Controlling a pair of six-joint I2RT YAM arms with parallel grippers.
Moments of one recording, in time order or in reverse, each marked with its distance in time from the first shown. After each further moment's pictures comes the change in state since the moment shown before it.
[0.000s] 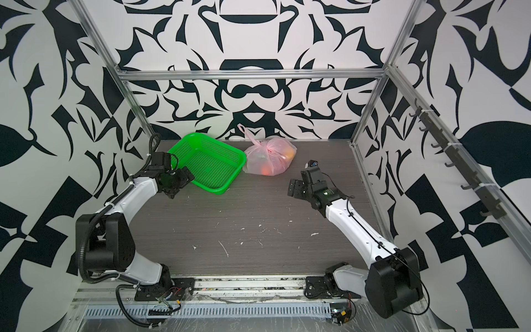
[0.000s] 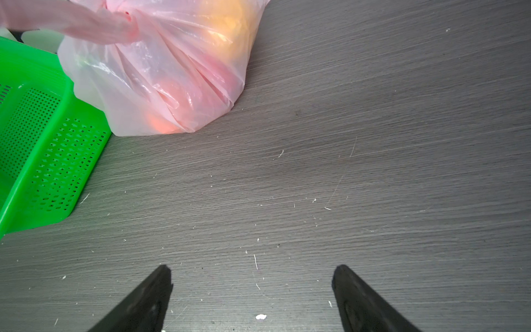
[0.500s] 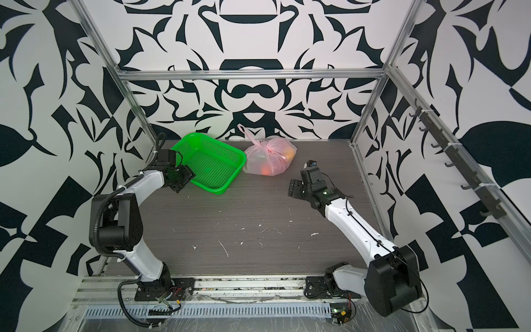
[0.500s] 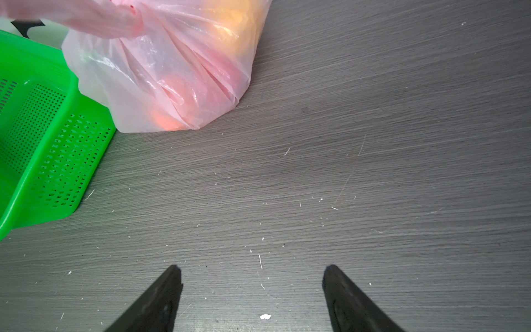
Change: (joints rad) left arm 0.007 0.180 0.071 0.099 0.004 -0.064; right arm 0.006 0.012 0.000 0.009 -0.022 0.001
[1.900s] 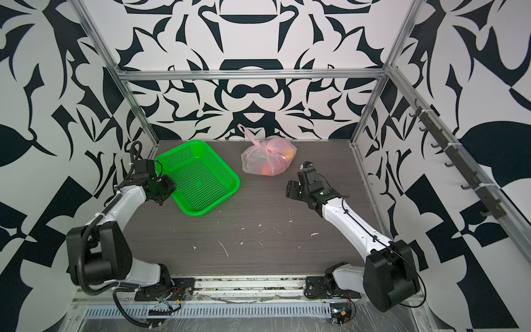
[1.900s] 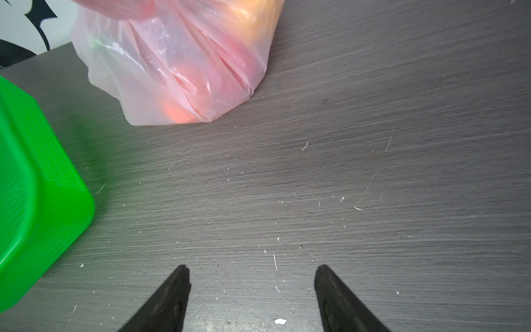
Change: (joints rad) left arm 0.141 -0.339 -0.194 -0.107 0.068 0.098; right arm 0.024 0.035 -0.020 0.057 -0.036 0.025
